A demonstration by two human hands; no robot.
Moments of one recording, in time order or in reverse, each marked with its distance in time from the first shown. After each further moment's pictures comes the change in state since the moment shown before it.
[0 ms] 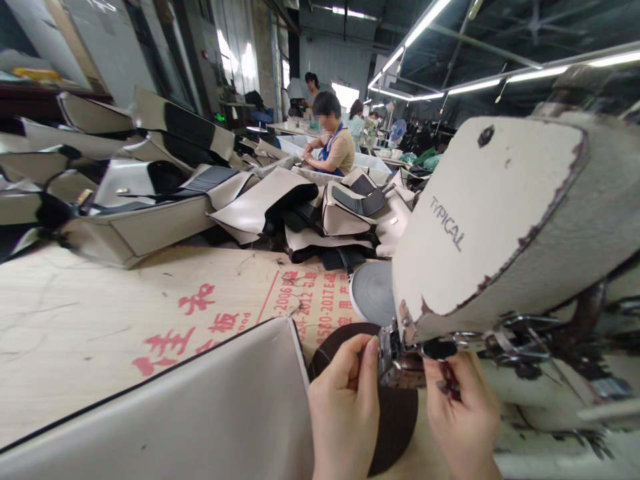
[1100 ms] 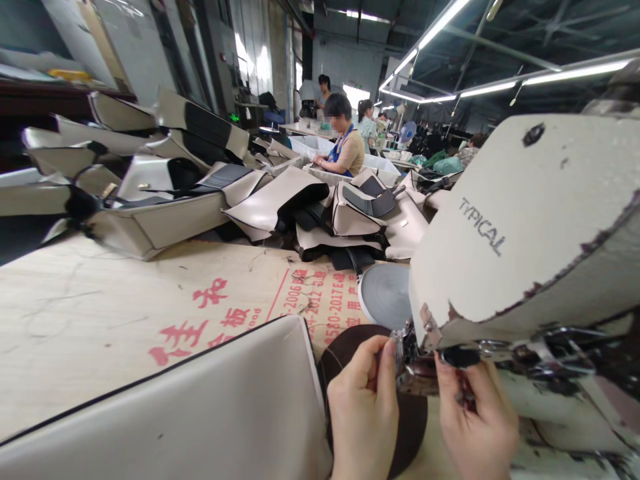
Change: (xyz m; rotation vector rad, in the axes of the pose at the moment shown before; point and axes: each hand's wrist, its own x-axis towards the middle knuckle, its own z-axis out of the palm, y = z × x) left_hand 0.000 -0.010 0.007 -0.027 -0.031 0.040; right_hand -0.004 0.003 0.002 -0.078 0.020 -0.012
